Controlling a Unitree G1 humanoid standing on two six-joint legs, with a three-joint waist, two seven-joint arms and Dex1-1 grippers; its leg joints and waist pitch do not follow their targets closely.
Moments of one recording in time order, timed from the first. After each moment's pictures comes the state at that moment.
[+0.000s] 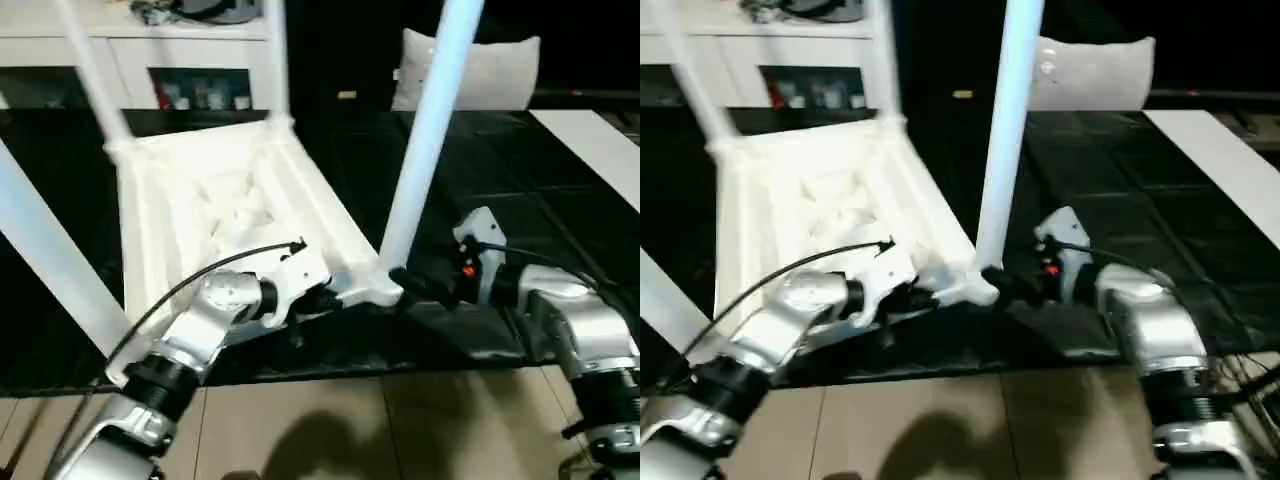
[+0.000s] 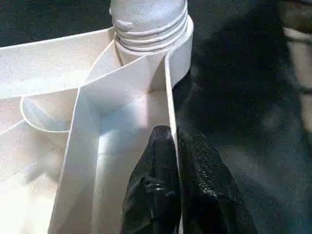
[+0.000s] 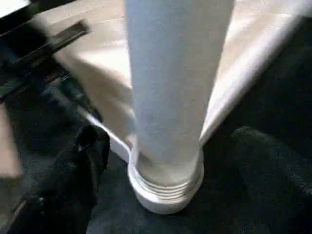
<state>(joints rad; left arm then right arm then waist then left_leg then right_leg) -0.51 0.36 -0.37 0.41 0.06 0.10 -1.05 -0.43 -0.50 0.07 0.33 0.22 0.28 1.13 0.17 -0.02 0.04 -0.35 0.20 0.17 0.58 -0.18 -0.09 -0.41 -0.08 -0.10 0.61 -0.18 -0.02</state>
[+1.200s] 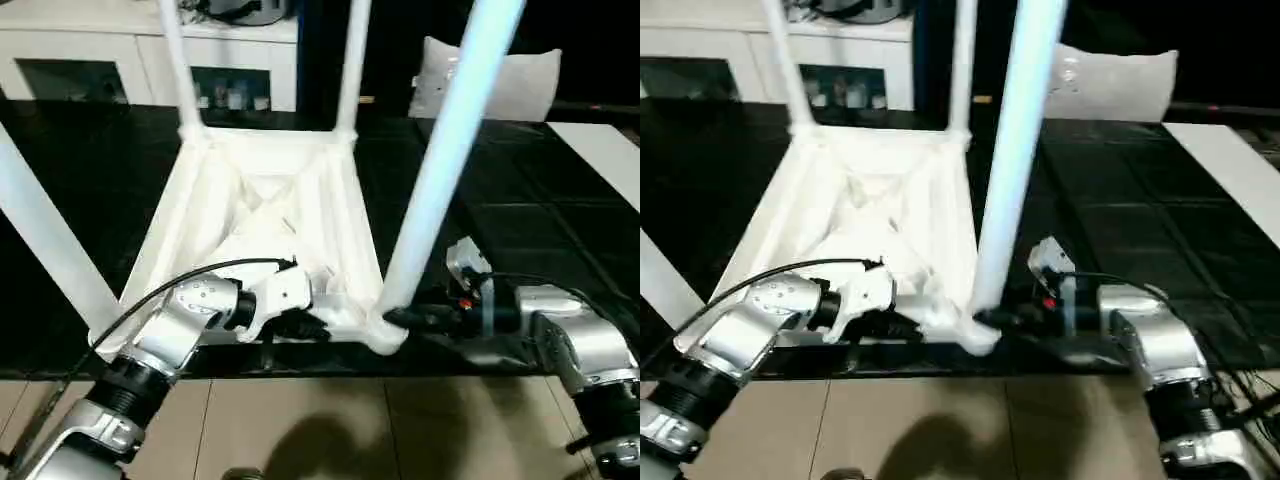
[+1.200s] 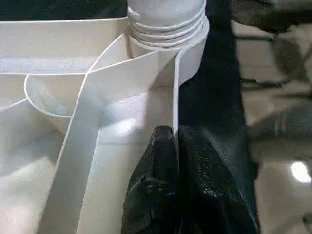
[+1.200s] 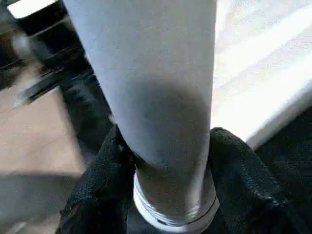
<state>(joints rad) -0.49 0.34 -0.34 0.36 0.04 0.25 -1.07 -0.39 -0.37 0.05 0.31 0.24 0.41 1.03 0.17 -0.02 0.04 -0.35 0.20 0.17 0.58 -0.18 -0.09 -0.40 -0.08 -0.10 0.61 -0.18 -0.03</state>
